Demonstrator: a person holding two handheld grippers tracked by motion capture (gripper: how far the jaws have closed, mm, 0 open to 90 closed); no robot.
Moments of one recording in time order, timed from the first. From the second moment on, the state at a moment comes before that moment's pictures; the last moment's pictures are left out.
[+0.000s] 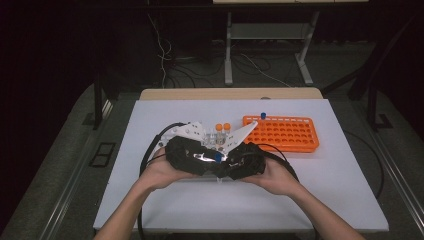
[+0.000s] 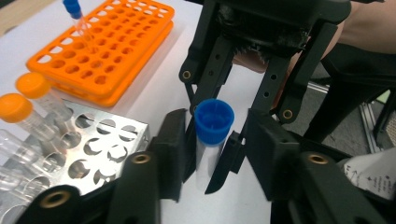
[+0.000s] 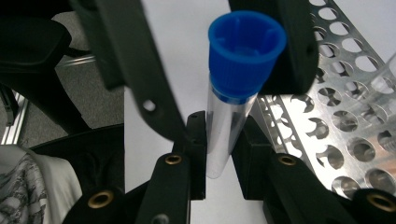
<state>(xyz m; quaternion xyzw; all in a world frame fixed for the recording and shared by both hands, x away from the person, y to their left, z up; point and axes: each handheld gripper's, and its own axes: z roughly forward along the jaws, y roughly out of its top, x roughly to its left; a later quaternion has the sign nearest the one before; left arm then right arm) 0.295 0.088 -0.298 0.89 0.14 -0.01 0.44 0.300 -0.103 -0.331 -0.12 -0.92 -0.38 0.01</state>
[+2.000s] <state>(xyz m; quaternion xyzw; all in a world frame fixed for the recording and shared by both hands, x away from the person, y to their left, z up) 0.400 0.137 -0.289 0.87 0.24 0.08 0.42 0.315 -0.229 -0.322 -0.28 -0.88 -0.38 -0.06</state>
